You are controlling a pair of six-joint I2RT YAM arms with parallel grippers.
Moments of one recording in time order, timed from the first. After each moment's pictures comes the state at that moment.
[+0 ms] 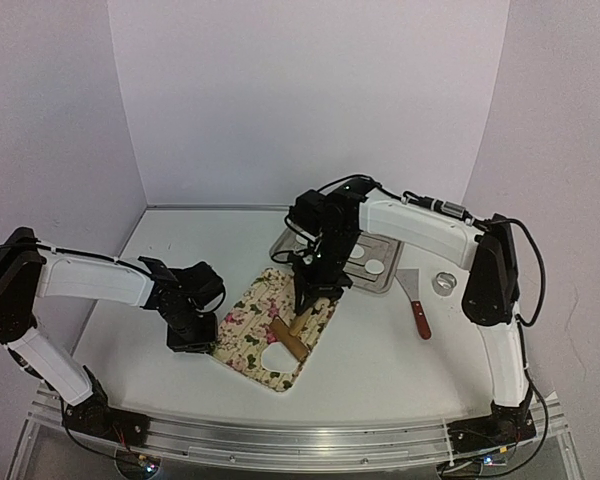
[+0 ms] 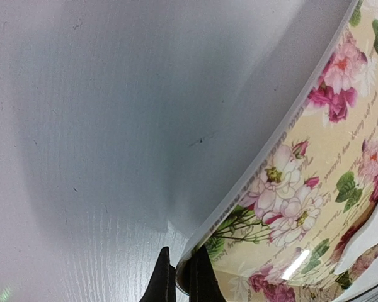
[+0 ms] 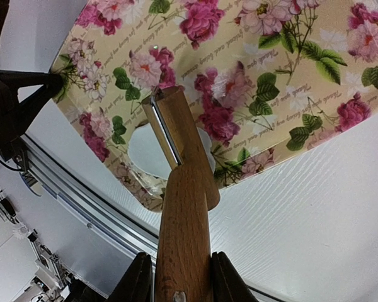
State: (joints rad) left arm -0.82 1.55 0.84 -0.66 -0.01 -0.94; right arm 0.88 2.19 2.09 -1.33 -0.38 0.45
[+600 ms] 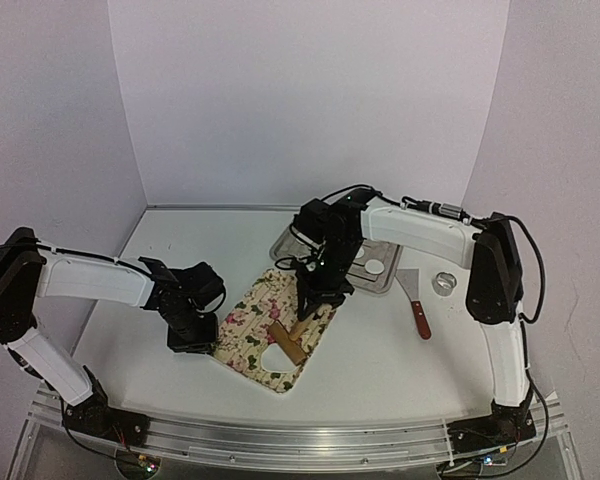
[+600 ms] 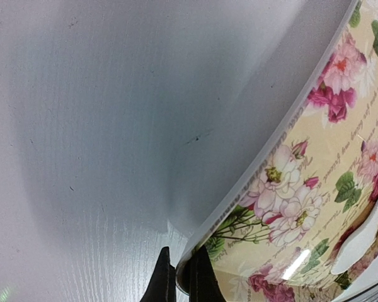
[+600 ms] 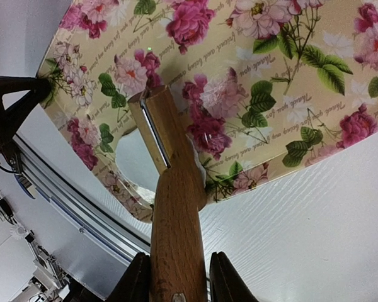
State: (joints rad) left arm -0.82 1.55 0.84 -0.65 -0.01 -0.94; right arm 0.87 2.19 1.97 -1.24 -0.38 0.43
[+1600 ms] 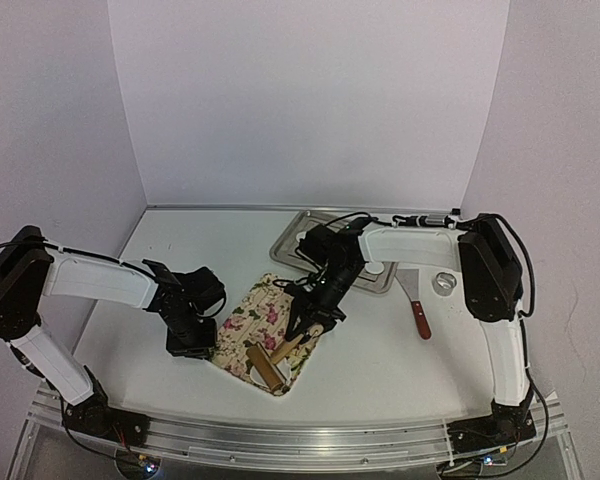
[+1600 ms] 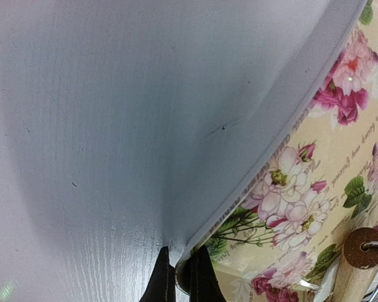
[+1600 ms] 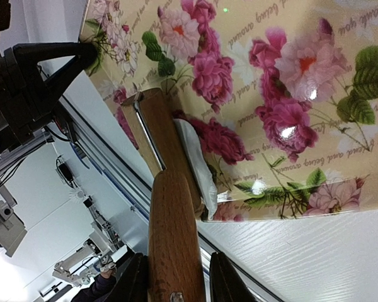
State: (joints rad) left arm -0.82 1.58 0.82 -0.66 0.01 -0.94; right arm 0.84 2.21 1.72 -0.98 -0.74 0.48
